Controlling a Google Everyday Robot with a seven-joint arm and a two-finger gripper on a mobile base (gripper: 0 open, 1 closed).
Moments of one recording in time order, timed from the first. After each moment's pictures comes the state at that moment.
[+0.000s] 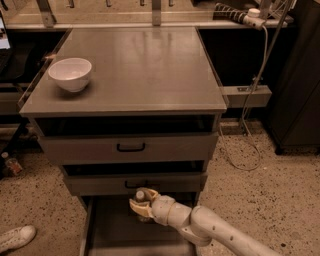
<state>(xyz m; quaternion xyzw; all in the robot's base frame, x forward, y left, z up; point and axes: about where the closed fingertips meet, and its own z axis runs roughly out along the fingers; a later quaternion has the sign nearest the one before) 0.530 0.066 0.463 -0.32 0.69 0.37 0.54</state>
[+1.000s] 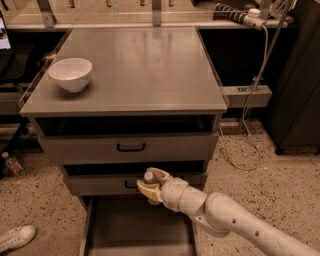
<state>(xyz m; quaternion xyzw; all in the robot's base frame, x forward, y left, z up) 0.532 0.026 0.594 -0.33 0.69 0.31 0.57</state>
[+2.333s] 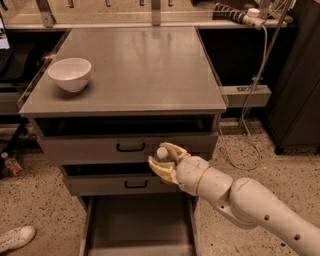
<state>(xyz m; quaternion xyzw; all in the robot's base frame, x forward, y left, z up) 0.523 -0.021 0.731 -0.33 0.67 0.25 0.62</state>
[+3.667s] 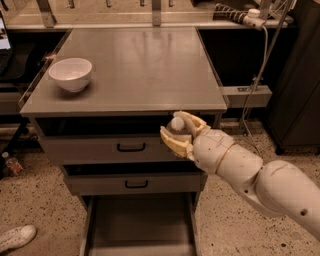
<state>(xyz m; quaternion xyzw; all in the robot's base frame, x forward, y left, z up) 0.519 -0.054 0.852 -0.33 0.62 0.21 0.68</state>
